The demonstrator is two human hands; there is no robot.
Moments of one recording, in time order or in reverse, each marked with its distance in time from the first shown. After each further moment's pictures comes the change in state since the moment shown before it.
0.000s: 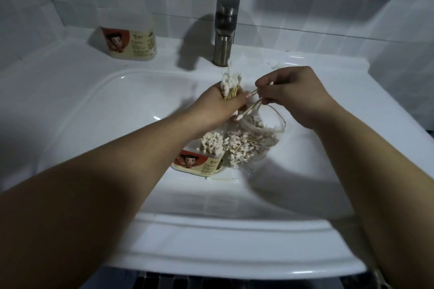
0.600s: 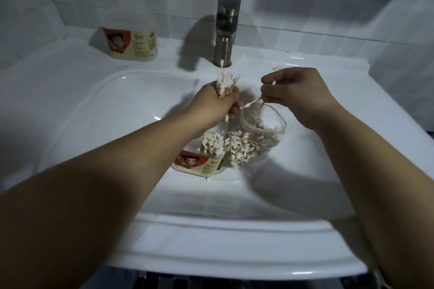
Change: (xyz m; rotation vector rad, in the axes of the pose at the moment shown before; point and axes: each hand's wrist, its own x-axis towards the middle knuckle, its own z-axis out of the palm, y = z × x) left_hand 0.002 0.001 -0.003 -0.101 0.100 -0.060; right_hand 0.002 0.005 -0.001 0.107 0.051 0.010
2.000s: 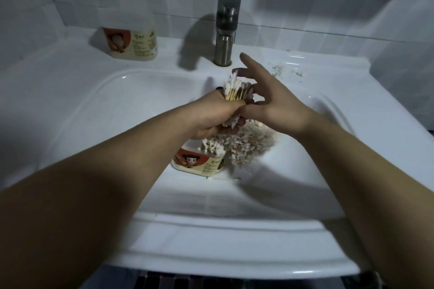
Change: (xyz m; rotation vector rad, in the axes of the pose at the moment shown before) left_hand -0.017 0.016 0.003 -0.054 -0.249 -0.207; right_hand -0.014 0.008 0.024 -0.350 -0.382 -0.245
